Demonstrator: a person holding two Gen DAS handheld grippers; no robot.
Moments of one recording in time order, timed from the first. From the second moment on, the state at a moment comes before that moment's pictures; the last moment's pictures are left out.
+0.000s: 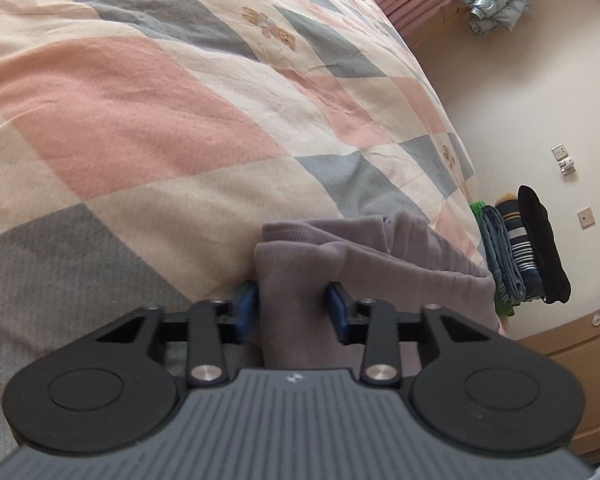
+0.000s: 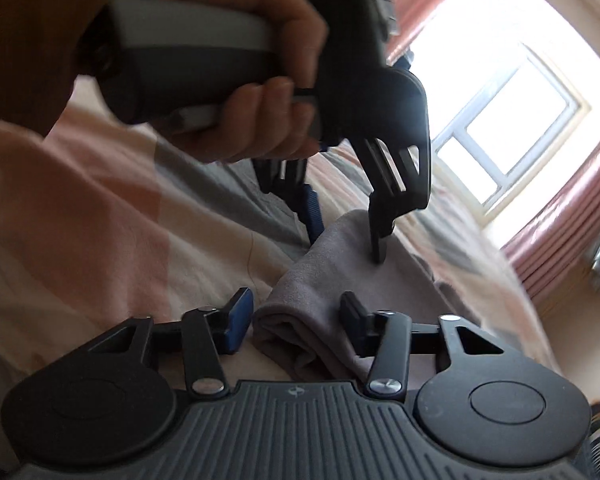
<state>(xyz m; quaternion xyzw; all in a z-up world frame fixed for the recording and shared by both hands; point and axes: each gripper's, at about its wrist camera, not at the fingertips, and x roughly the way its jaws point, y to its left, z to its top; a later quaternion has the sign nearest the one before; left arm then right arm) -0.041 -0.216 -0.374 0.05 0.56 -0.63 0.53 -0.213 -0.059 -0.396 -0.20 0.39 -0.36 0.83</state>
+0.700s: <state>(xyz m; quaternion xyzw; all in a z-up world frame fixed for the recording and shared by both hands) -0.225 -0.260 -0.275 0.12 0.42 -0.77 0.46 -0.536 -0.213 -0.334 0.38 -0.01 -0.49 0.78</state>
